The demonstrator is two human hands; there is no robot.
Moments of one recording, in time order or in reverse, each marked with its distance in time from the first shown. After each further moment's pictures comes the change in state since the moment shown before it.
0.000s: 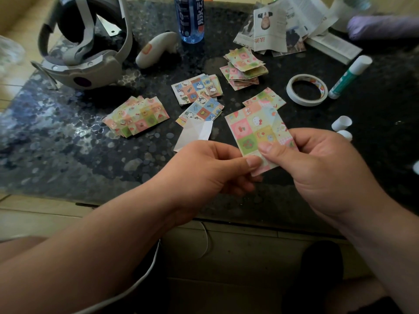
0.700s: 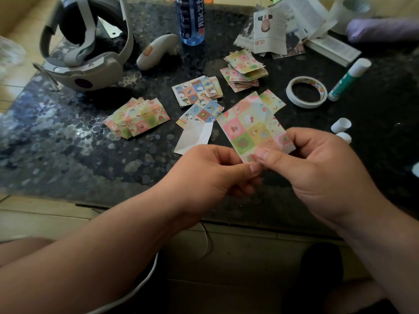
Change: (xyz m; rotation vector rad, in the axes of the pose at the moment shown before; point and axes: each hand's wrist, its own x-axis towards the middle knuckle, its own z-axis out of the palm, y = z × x) left_hand 0.003 -0.009 0.005 -0.033 0.042 0.038; right_hand -0.001 -0.001 0.002 0.044 -0.004 -0.009
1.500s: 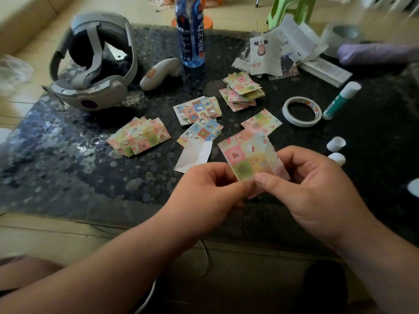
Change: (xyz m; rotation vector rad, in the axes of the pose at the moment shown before) left_hand -0.001 -0.002 -0.003 0.166 0.100 0.087; right_hand -0.003 -0.008 -0.004 -0.123 -0.013 -0.002
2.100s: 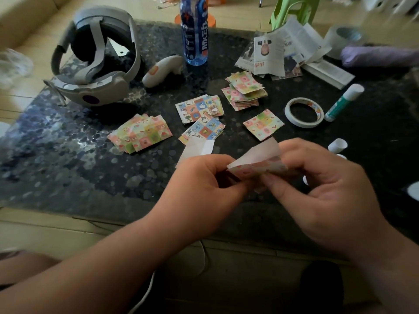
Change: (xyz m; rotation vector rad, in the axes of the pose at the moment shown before) left_hand -0.007 0.005 -0.009 0.330 0.083 0.343; right_hand 0.001 0.002 -0.006 -0.171 -0.037 -0.545
